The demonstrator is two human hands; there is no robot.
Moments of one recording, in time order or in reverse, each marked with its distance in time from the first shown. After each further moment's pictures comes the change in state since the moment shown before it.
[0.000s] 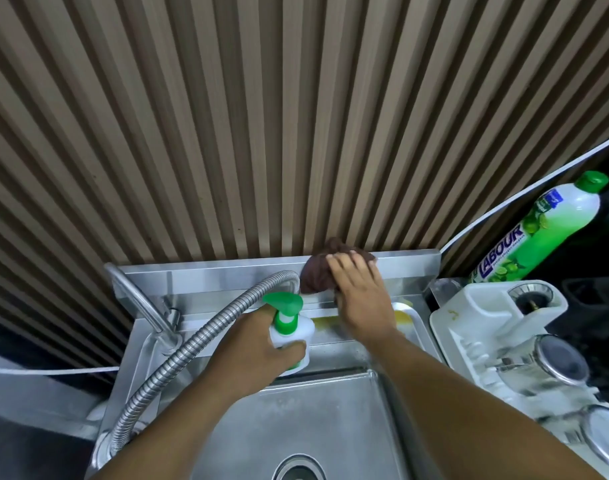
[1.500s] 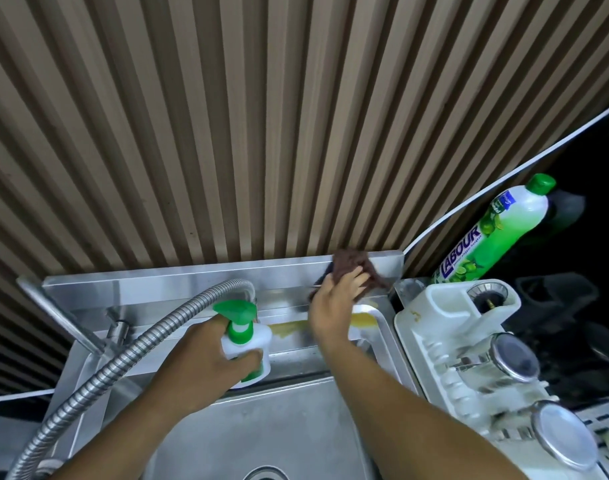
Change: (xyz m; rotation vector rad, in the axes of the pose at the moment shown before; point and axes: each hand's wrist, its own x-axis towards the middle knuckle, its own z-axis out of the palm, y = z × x) left_hand 0.010 -0.006 0.005 -0.015 -0.021 -0.066; right_hand 0.014 -0.021 0.012 0.863 0.280 0.947
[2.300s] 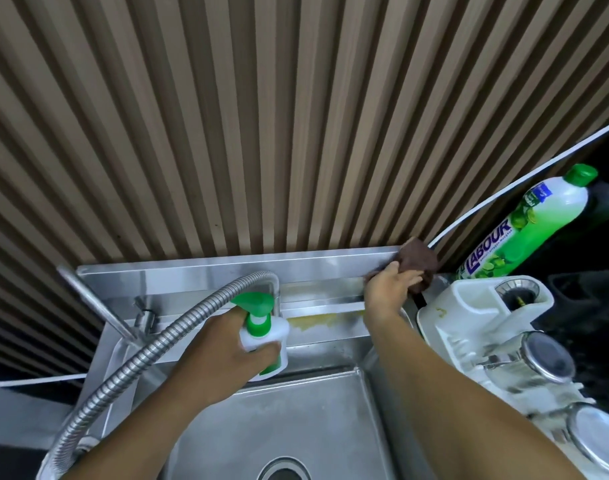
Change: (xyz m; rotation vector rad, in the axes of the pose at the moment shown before) left_hand -0.006 0.000 -0.010 -0.037 -0.001 -0.030; right_hand 0.042 -0.004 -0.030 0.275 0.176 0.370
